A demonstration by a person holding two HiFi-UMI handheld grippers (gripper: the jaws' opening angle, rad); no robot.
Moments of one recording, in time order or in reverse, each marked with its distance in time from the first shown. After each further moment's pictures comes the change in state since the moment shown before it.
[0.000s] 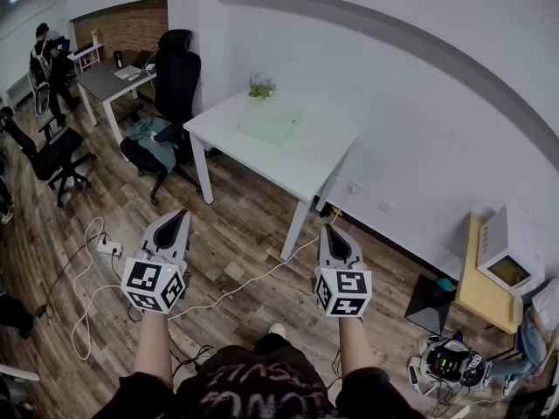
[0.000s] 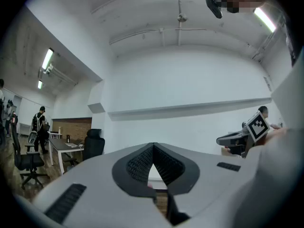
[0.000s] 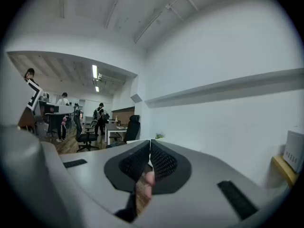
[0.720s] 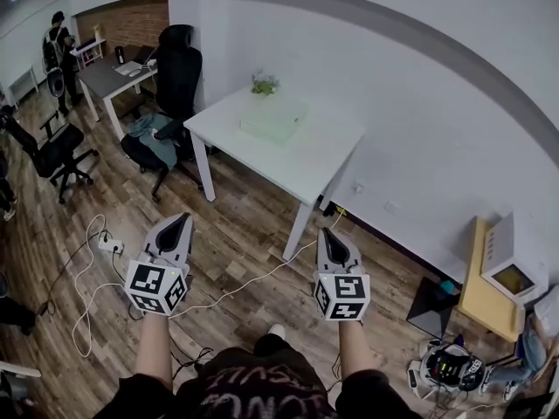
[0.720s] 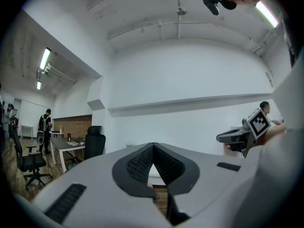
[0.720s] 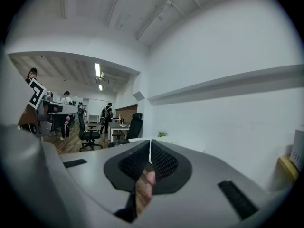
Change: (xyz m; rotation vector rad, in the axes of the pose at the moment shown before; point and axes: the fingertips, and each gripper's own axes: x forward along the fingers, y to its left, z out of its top) left arm 0.037 0.001 -0.019 0.015 0.049 0.012; right arm 0.033 -0.012 -0.011 -0.015 0.015 0.045
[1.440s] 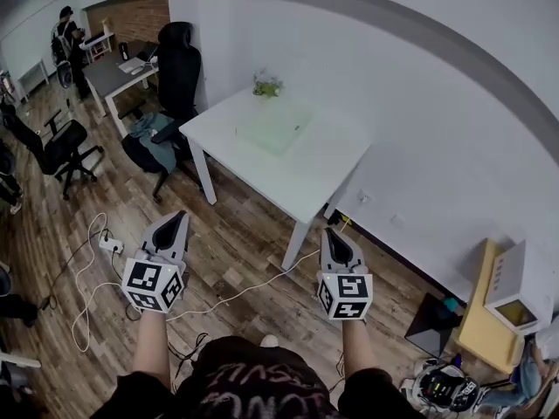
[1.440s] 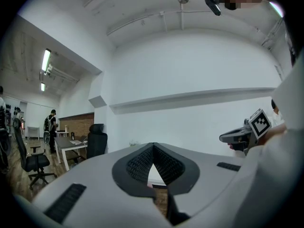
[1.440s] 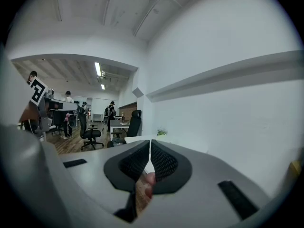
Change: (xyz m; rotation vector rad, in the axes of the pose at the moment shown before) left arm 0.112 0.001 0.002 0.009 0.050 0.076; right arm 0.097 -0.089 -0.002 0.008 0.034 0.064
